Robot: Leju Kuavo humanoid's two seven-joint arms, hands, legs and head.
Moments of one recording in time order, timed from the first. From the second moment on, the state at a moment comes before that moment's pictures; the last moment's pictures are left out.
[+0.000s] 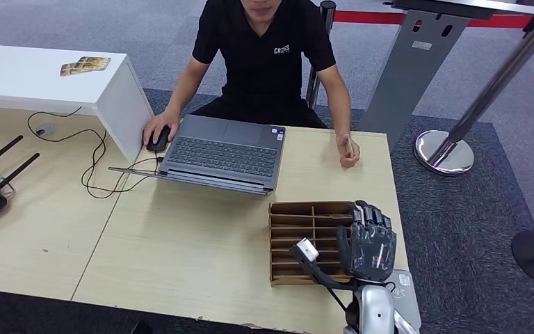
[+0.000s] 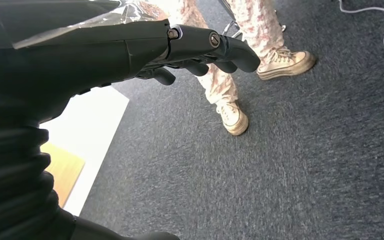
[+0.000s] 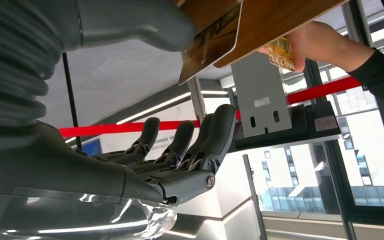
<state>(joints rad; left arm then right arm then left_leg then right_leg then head) -0.01 0.07 -0.46 -0.39 -0.53 0.70 0.62 -0.08 -0.16 0.52 -1.42 1.49 -0.70 0.70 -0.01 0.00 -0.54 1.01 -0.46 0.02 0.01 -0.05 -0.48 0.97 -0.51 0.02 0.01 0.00</state>
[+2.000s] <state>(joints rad) 0.00 0.07 -0.44 -0.39 -0.56 0.70 0.62 -0.09 -0.16 0.55 -1.40 1.48 -0.70 0.68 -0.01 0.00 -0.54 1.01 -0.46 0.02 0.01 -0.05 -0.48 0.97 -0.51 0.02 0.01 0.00</state>
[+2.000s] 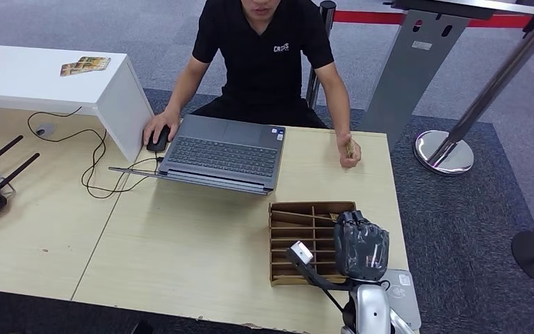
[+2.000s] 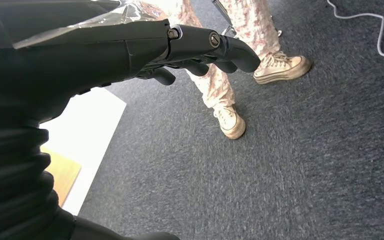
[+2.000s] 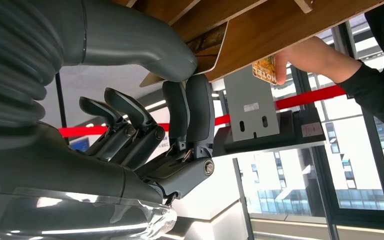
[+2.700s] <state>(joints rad) 0.01 0.06 -0.35 -0.39 -0.63 0.70 0.68 0.06 -0.29 0.43 -1.70 1.53 -0.70 0.62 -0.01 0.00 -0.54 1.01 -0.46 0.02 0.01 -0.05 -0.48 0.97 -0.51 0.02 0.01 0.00</state>
